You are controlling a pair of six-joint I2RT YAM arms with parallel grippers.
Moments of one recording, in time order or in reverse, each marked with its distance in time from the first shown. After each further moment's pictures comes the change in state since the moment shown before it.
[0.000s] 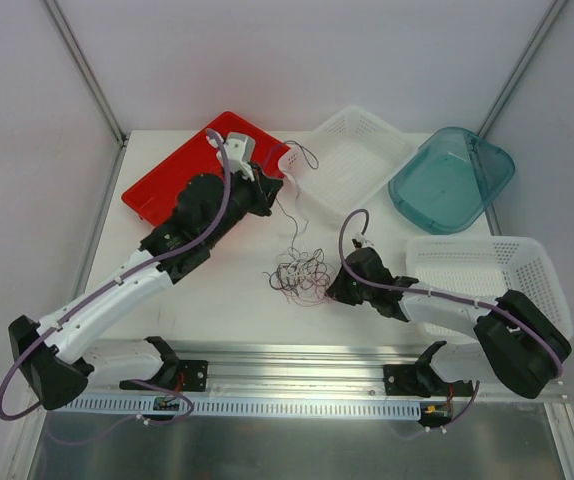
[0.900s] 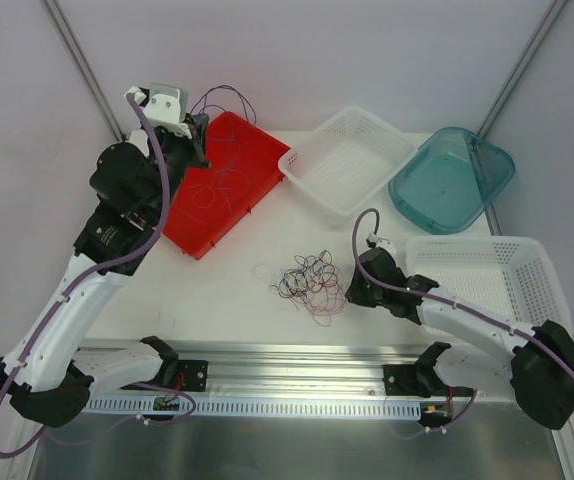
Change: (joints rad) left arm 0.189 -0.080 0.349 -0.137 -0.146 0.431; right arm -0.013 -0.186 0.032 -0.347 0.149 -0.097
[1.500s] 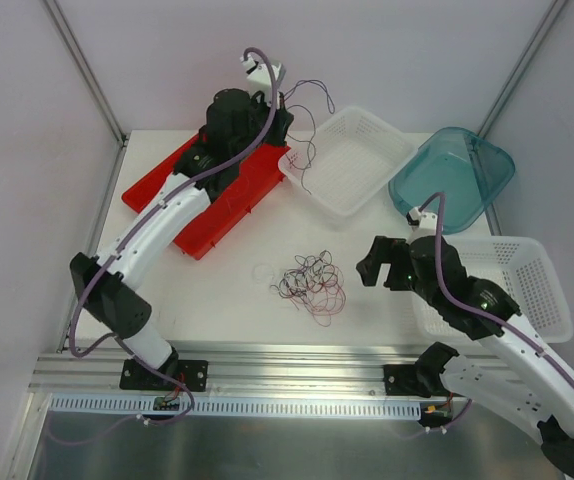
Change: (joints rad) left arm 0.000 0.498 0.241 -0.019 0.262 -0.195; right arm 0.000 -0.390 0.371 -0.429 0.100 -0.216
